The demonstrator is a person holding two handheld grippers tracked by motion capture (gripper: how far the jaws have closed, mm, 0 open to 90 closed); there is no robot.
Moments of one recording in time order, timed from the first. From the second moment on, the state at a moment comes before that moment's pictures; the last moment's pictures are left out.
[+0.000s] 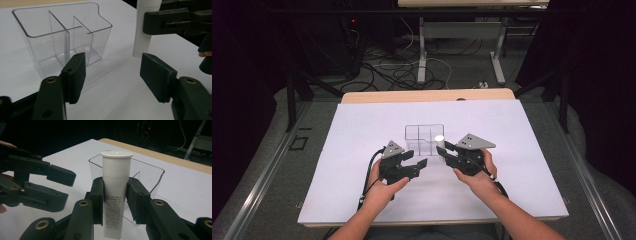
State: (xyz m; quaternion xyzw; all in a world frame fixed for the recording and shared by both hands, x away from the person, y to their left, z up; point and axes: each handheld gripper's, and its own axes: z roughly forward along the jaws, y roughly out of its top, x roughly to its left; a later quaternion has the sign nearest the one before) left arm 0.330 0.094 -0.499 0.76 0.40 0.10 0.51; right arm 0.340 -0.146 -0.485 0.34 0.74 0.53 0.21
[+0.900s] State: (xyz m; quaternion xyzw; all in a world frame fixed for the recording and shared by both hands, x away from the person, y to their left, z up) left arm 0.342 0.049 -0.501 0.77 0.39 0.04 0.50; right arm 0.337 -0.142 -0.483 0.33 0.75 0.54 0.21
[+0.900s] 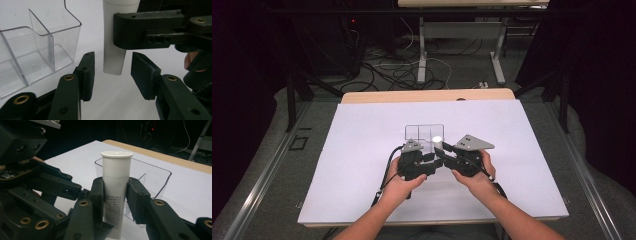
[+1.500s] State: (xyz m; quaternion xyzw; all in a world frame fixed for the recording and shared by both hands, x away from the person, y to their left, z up) left arm 0.346 0.049 -0.500 0.76 0.40 0.03 0.51; right arm 0.336 -0.140 -0.484 0.33 0.74 0.54 0.20
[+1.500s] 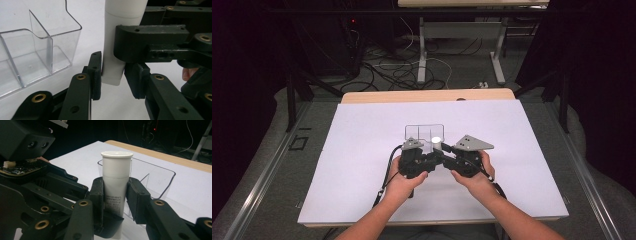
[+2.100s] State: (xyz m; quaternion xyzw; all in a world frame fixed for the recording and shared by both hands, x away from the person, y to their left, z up) left arm 0.348 0.050 -0.501 0.76 0.41 0.05 0.50; right arm 0.338 -0.143 -0.482 0.35 0.73 0.56 0.18
